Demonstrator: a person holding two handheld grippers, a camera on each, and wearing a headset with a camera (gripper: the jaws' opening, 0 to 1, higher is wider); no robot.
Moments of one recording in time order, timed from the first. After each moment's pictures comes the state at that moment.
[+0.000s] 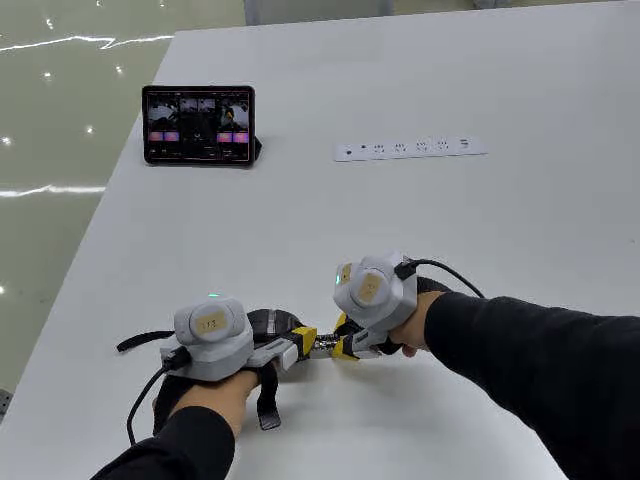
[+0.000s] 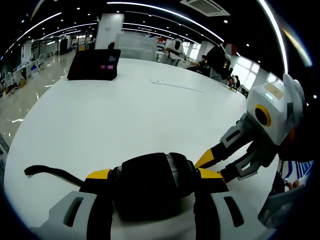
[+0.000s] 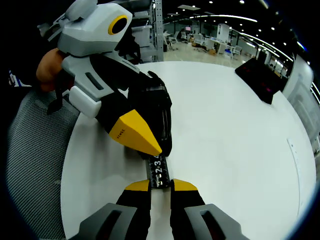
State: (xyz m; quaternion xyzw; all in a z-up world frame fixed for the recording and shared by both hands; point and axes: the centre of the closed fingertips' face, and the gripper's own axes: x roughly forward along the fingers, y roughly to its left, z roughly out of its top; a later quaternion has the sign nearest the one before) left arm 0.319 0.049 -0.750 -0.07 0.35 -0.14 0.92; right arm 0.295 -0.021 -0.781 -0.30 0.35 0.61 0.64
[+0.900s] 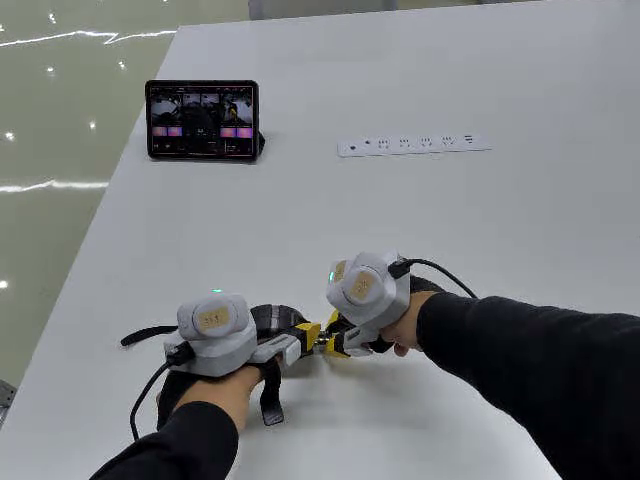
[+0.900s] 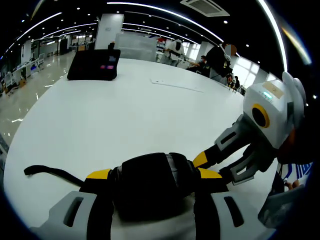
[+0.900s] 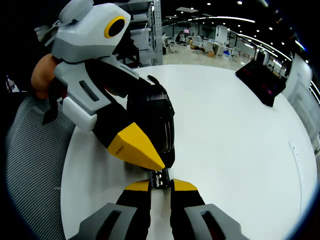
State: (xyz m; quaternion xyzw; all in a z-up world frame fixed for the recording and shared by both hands) left arm 0.319 0.049 -0.750 -0.07 0.35 -0.14 0.92; right arm 0.294 -0.005 -0.781 -0.29 0.35 0.61 0.65
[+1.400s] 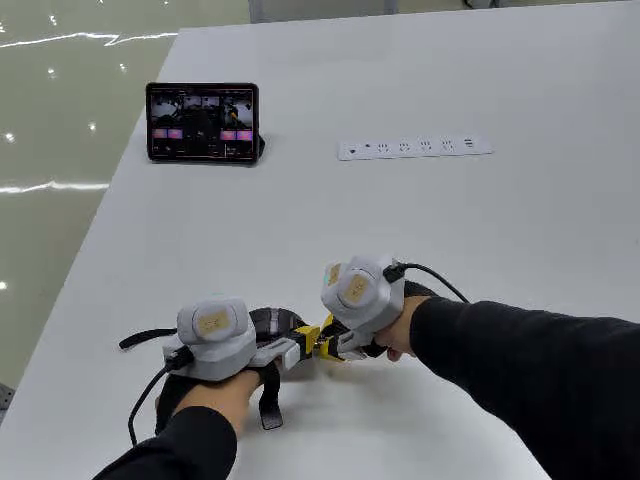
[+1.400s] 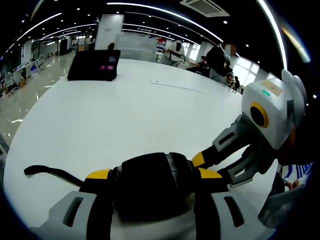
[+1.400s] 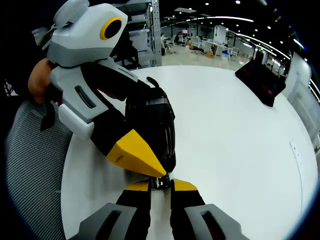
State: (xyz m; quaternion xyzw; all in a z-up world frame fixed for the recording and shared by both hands) left arm 0.319 0.049 -0.750 -0.07 0.35 -0.14 0.92; right arm 0.294 0.001 -0.781 -0.28 0.35 0.61 0.66
